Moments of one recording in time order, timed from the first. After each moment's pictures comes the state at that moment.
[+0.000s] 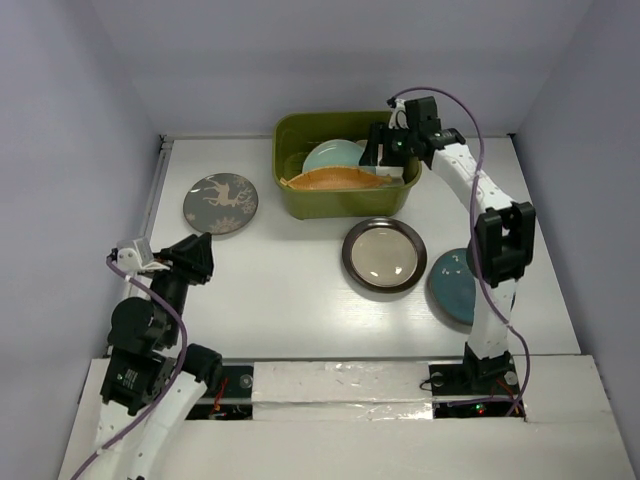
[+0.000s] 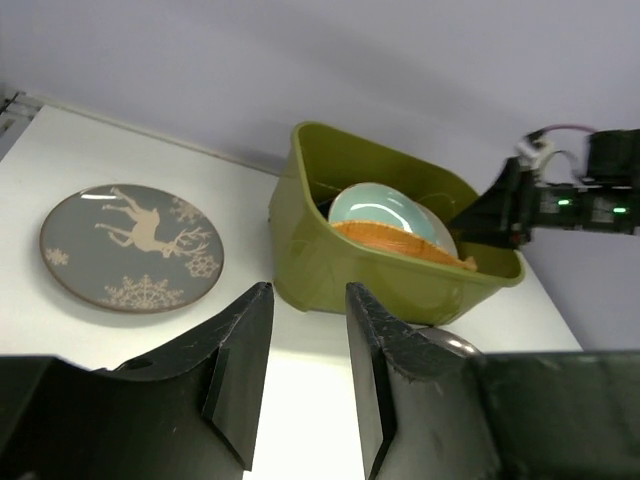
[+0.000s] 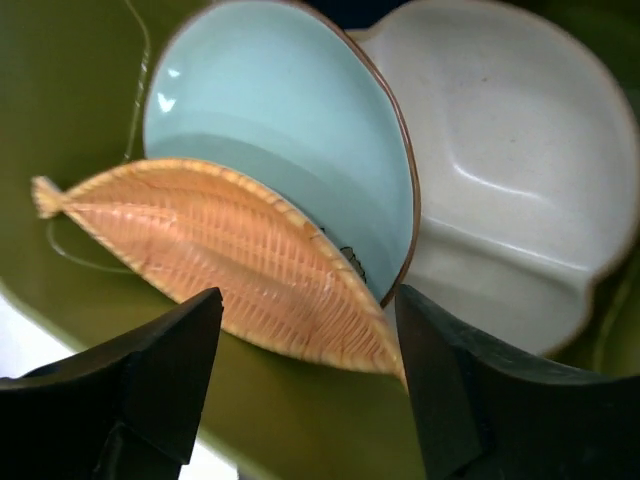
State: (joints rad) left arm -0.38 0.19 0.68 -0.35 -0.28 -0.43; right arm 0.27 2.07 1.95 -0.58 -0.37 0.26
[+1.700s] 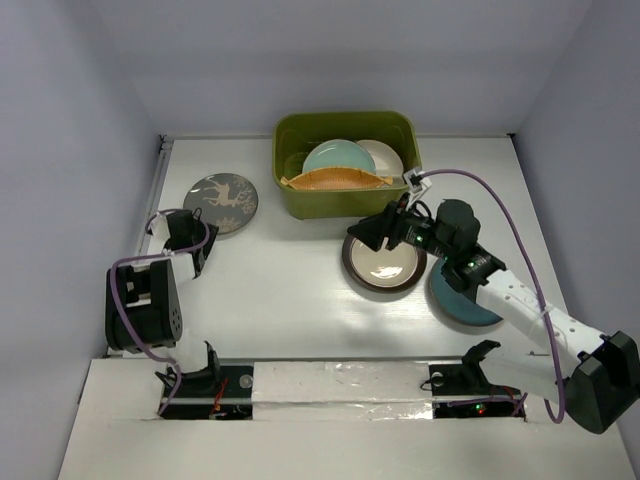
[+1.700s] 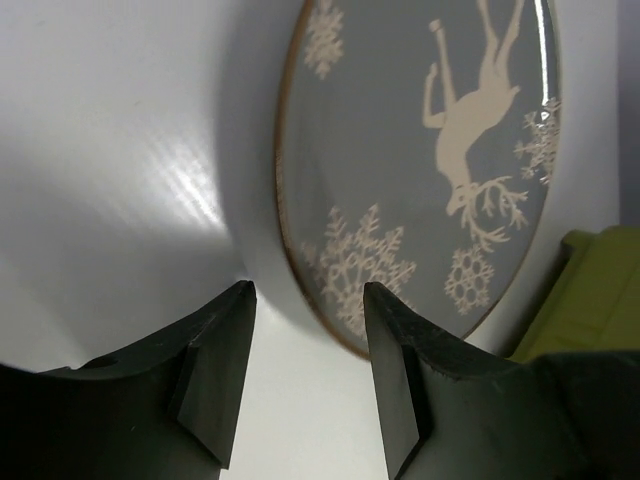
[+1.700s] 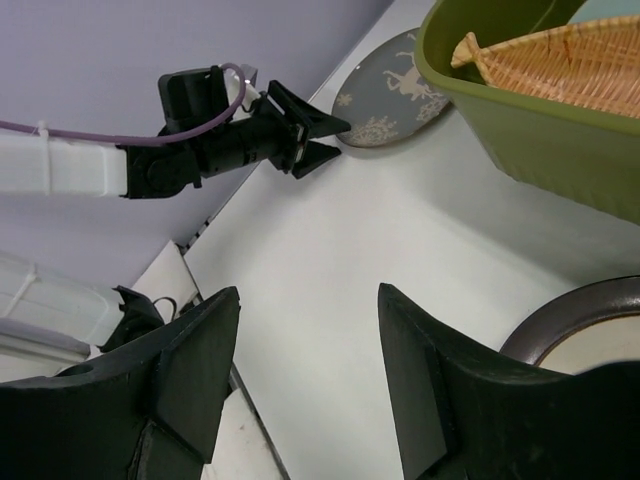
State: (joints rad) left arm 0.15 1.52 0.56 0.29 -0.09 -1.02; right arm 0.57 1.06 0.76 0.25 -0.43 0.58
